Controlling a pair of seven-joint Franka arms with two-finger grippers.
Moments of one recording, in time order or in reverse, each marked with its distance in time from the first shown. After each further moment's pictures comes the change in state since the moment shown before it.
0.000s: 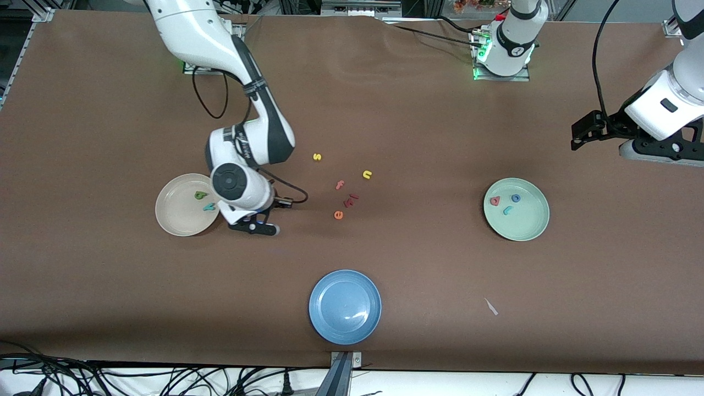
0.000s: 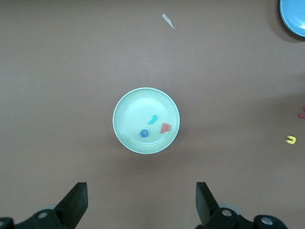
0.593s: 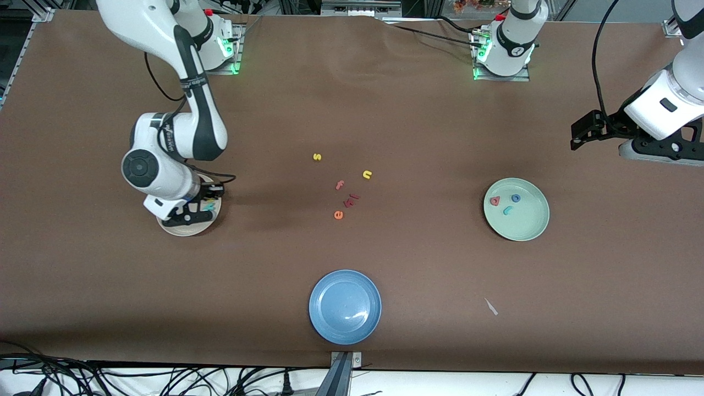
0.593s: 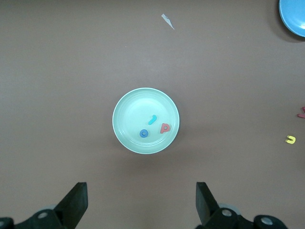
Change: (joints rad) left arm 0.000 0.000 -0.002 0.000 0.000 0.000 0.000; right arm -0.011 -0.161 -0.206 -0.340 -0.034 0.145 -0.526
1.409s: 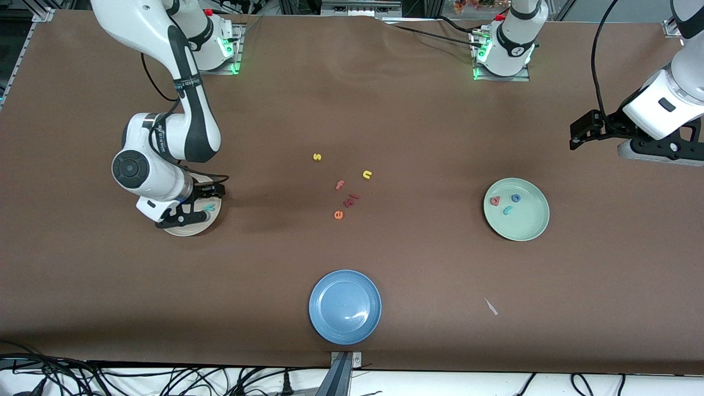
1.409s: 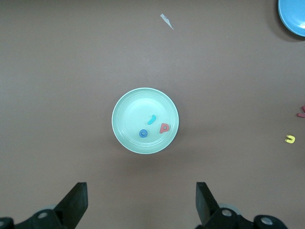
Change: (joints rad) left arm 0.000 0.000 -0.004 0.000 0.000 0.000 0.000; right arm 0.000 -0.001 0.003 0.073 0.001 -0.088 0.042
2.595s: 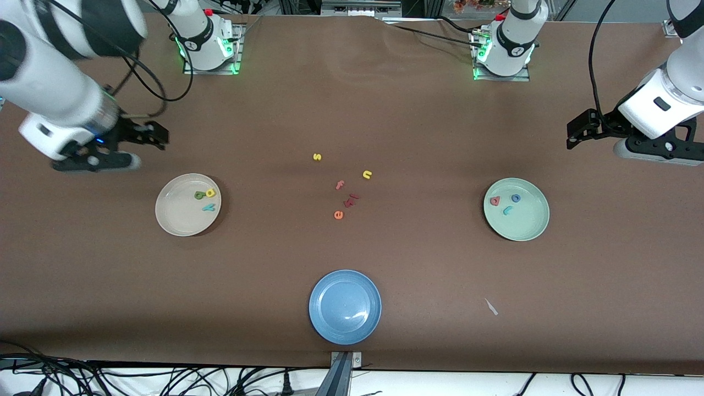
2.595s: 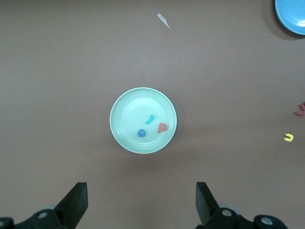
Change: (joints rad) left arm 0.000 0.000 -0.010 0.001 0.000 -0.002 0.000; right arm -0.546 -0.452 0.558 0.233 -0.378 -0.563 0.247
